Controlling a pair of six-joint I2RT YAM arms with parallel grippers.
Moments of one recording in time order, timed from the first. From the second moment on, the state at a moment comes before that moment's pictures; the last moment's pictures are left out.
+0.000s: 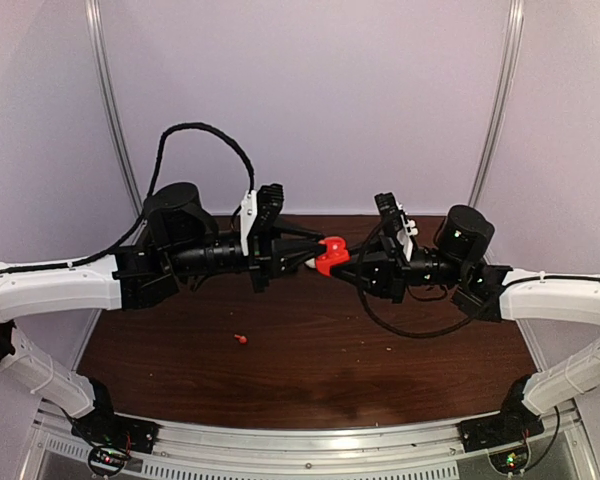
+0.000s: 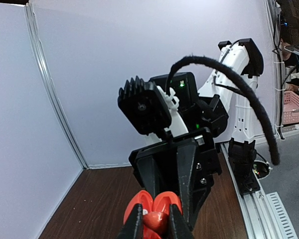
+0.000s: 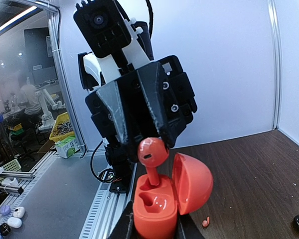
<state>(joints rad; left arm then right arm) -1.01 1.35 1.04 0.37 0.44 0.24 0.80 1.27 0.78 0.63 -0.79 0.24</state>
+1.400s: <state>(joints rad) -1.01 1.35 1.05 0.37 0.47 0.19 0.80 1.27 0.80 0.62 -0.87 0.23</state>
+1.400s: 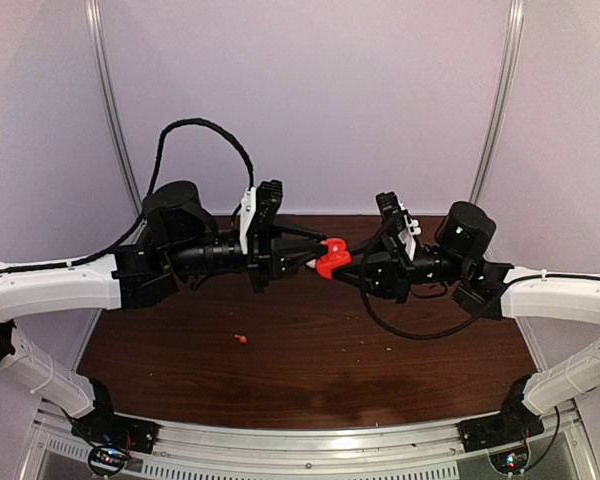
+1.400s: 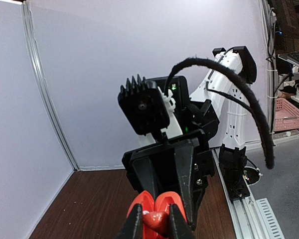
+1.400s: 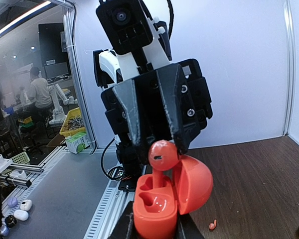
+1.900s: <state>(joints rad) -1.01 1.36 1.05 0.33 0.47 0.21 0.80 1.27 0.81 0.54 -0.83 0.16</state>
